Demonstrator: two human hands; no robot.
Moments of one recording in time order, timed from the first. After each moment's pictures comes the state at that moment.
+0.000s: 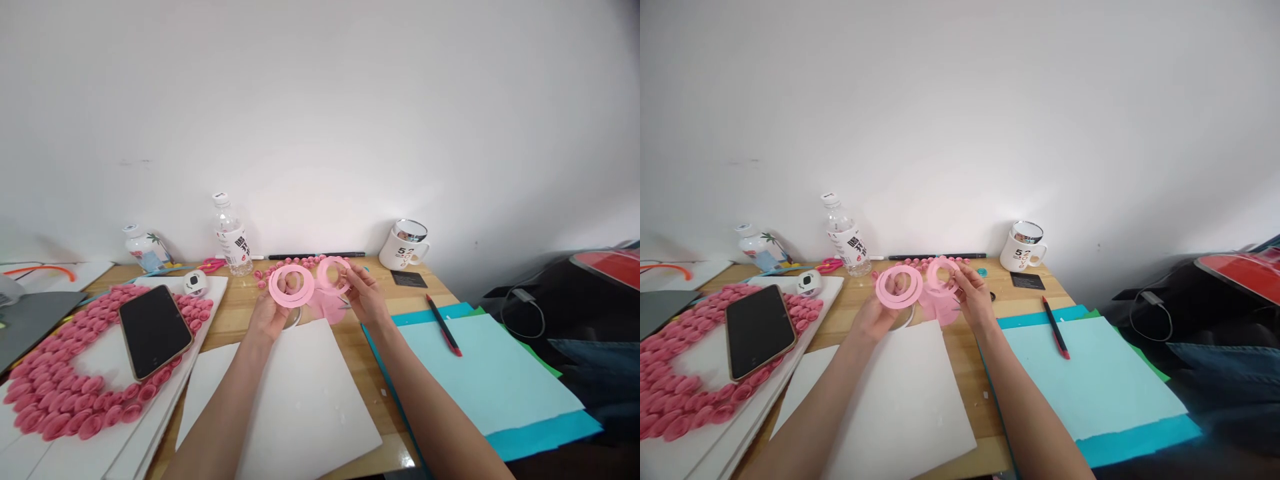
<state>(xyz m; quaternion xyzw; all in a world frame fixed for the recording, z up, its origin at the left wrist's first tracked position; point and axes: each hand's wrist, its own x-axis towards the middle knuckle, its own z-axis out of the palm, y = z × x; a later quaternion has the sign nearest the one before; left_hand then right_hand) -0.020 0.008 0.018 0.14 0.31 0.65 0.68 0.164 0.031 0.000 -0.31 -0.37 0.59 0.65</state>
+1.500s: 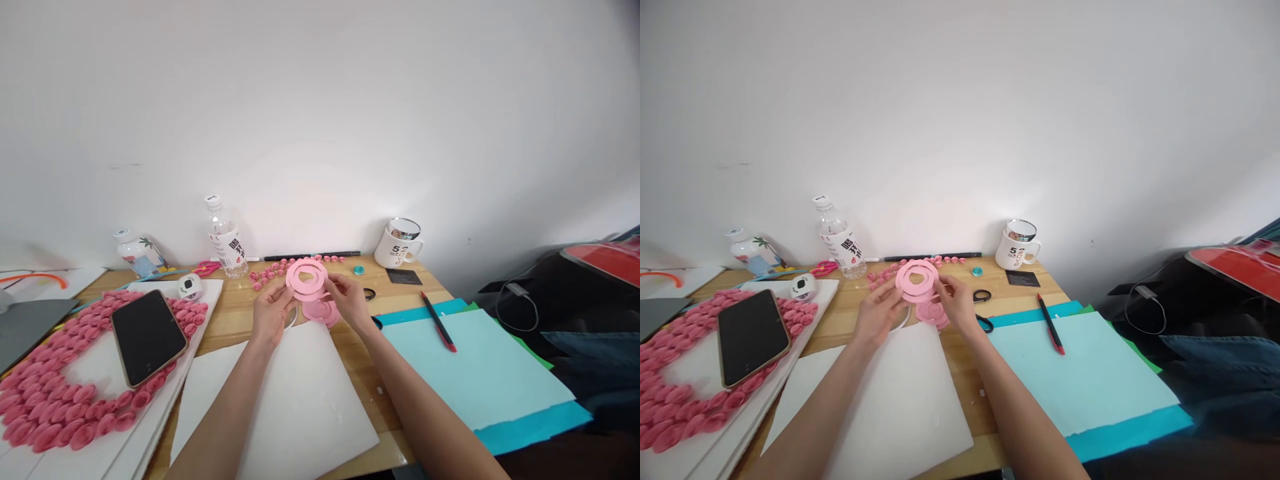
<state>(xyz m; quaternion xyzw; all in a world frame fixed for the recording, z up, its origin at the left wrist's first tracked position) -0.008 0.001 0.013 0.27 0.36 0.65 0.62 0.150 0.026 -0.008 -0.45 -0.53 0.47 0.55</state>
